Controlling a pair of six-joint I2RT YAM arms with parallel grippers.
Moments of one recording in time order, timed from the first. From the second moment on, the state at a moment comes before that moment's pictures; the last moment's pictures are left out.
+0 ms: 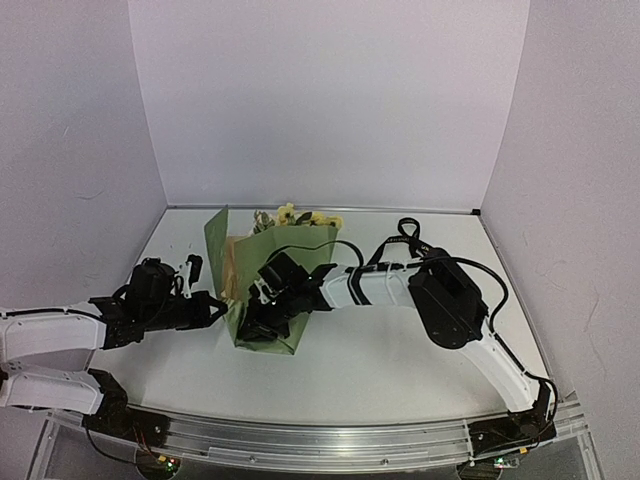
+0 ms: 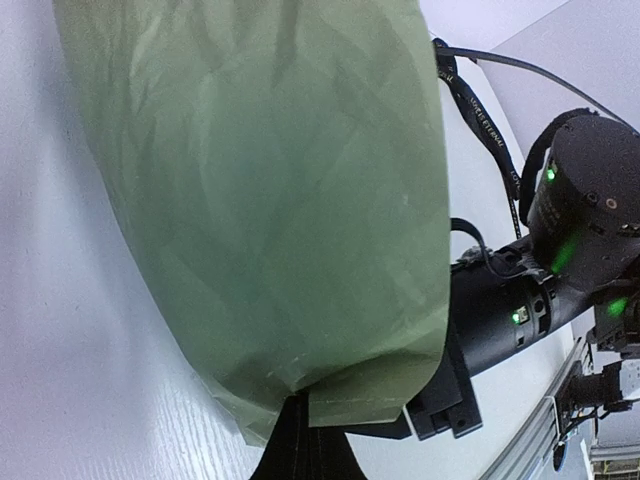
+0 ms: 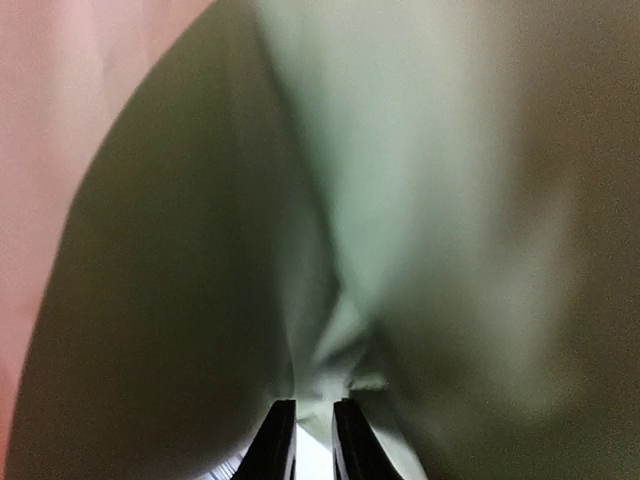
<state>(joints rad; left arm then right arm) -0.62 1.03 0.39 0.06 0.16 -0.66 1.02 2.53 1.99 -0.30 -0.53 0.98</state>
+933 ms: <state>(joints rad) -0.63 1.17 0.48 0.09 0.27 -0.58 0.91 2.13 1.45 -0.29 -0.47 0.88</state>
